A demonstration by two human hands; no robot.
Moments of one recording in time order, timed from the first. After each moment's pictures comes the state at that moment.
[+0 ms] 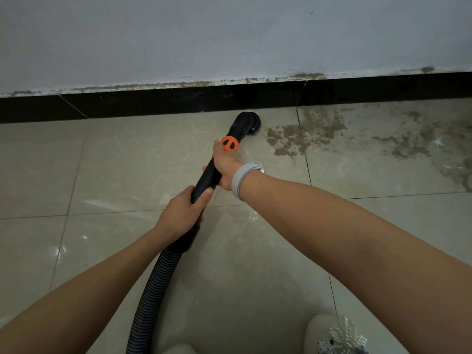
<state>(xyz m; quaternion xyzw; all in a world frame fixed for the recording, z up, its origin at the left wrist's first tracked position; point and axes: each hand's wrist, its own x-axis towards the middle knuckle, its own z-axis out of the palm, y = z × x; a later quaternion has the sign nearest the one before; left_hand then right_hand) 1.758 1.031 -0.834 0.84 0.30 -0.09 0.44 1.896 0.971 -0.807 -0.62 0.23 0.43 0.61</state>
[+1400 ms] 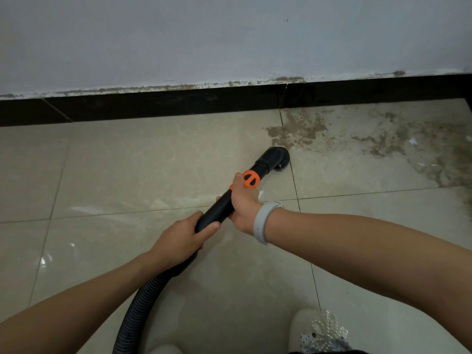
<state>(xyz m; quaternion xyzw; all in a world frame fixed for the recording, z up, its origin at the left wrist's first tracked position) 1.730 0.989 -0.827 0.88 0.20 -0.19 0.39 1.853 0.886 -0.820 -0.59 0.32 0.39 0.63</state>
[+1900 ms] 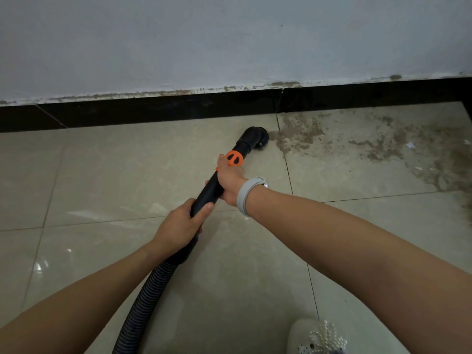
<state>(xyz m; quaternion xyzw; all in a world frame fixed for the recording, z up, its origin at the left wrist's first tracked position) 1.765 0.997 -0.840 0.86 0.26 -0.11 0.43 1.904 0.927 -0.832 -0.65 0.24 0.40 0.60</state>
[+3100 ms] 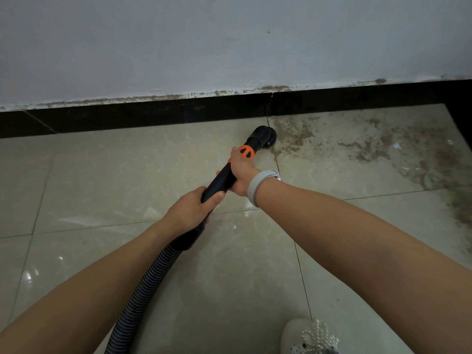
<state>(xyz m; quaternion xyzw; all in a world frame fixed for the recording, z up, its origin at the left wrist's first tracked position) 1.811 0.987 -0.828 0.86 0.20 -0.16 0.45 1.937 0.894 -0.808 -0.61 0.29 0.40 0.62</state>
